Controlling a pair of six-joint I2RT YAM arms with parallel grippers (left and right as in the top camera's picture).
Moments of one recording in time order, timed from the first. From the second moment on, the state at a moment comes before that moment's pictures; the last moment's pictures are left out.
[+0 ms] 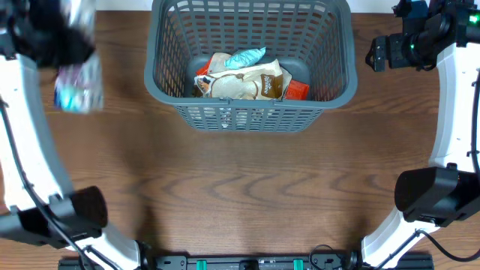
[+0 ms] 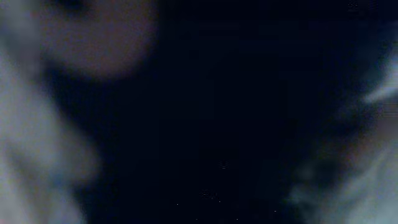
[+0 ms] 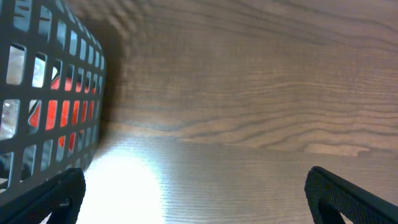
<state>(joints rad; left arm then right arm) 0.23 1.84 2.25 -1.36 0.23 0.15 -0.16 1.93 2.13 -1.33 -0.06 -0.24</state>
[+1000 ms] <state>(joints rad) -0.37 2.28 2.58 -1.30 0.25 0.91 -0.16 1.93 2.13 -1.34 -0.06 -0.24</state>
